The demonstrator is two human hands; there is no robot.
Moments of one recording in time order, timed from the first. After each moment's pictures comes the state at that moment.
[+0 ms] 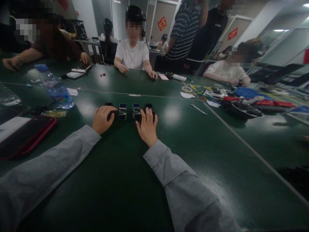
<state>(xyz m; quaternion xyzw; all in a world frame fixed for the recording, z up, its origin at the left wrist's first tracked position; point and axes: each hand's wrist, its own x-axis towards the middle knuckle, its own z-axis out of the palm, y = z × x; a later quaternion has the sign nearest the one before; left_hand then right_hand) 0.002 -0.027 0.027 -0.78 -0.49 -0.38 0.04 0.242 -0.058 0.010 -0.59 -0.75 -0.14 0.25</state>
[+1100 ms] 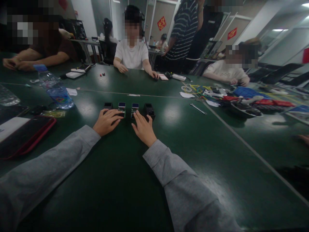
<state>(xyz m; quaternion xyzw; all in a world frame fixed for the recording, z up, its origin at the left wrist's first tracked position) 0.006 -0.030 0.026 -0.88 -0.38 -0.29 0.09 0.240 -0.060 0.016 -0.51 -0.83 -0.12 0.21</state>
